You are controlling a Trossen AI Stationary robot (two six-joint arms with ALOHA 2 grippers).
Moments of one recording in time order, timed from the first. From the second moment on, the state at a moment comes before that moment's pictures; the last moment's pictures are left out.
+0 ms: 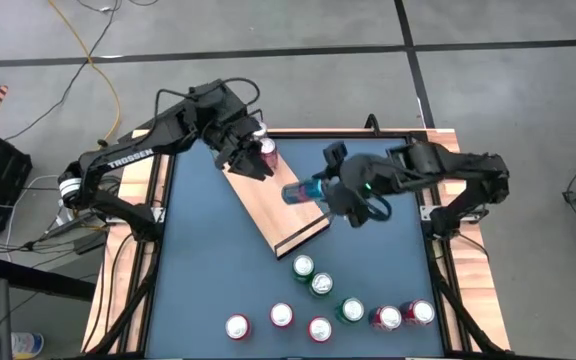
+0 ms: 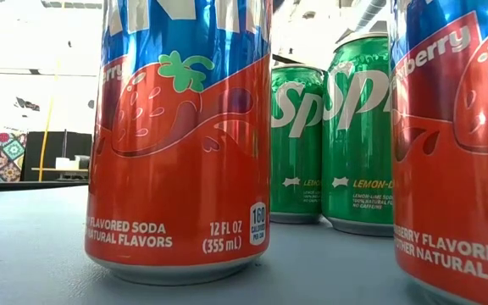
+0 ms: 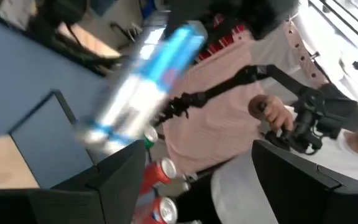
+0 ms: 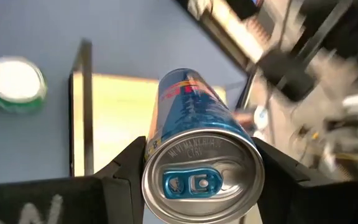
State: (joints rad) left arm 0.51 1.38 1.31 -0.06 1.13 -0.76; right arm 0.15 1.59 2.01 -1.19 0.34 -0.62
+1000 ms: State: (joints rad) left arm 0.52 1.29 1.31 -0.33 0.90 -0.53; right arm -0.08 1.95 2.01 -1.35 0.13 -0.80
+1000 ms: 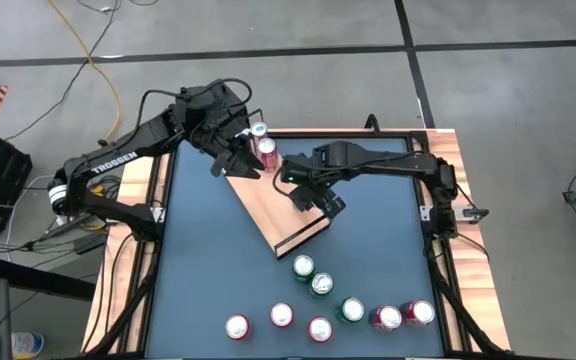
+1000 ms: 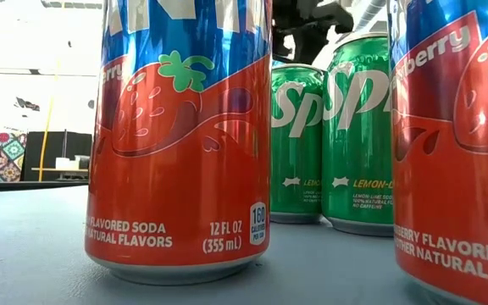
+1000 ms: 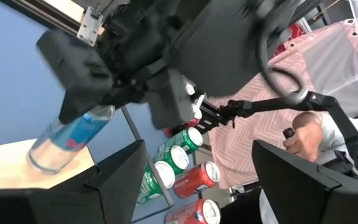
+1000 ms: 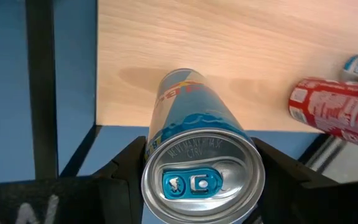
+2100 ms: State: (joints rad) left arm 0.52 1.29 1.31 -0.33 0.85 -0.50; right arm -0.13 2.02 2.01 -1.29 0.13 -0.79
